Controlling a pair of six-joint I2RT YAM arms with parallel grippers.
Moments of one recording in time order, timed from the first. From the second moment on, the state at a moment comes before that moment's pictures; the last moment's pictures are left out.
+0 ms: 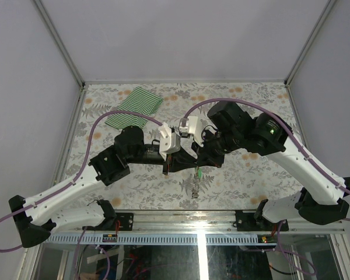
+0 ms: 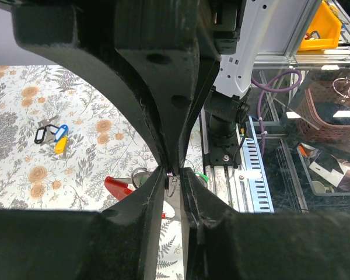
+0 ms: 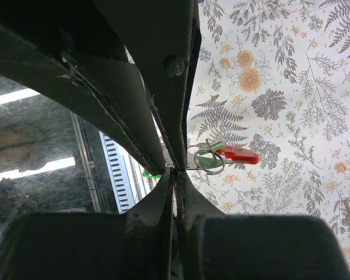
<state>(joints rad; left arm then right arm) -0.94 1.01 1.00 -0.09 0.64 0.06 0.98 1.37 1.82 -1.34 -0.34 -0.22</state>
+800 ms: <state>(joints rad) -0.94 1.02 1.02 -0.14 0.65 0.08 0.98 1.36 1.81 -1.33 -0.35 -0.22</state>
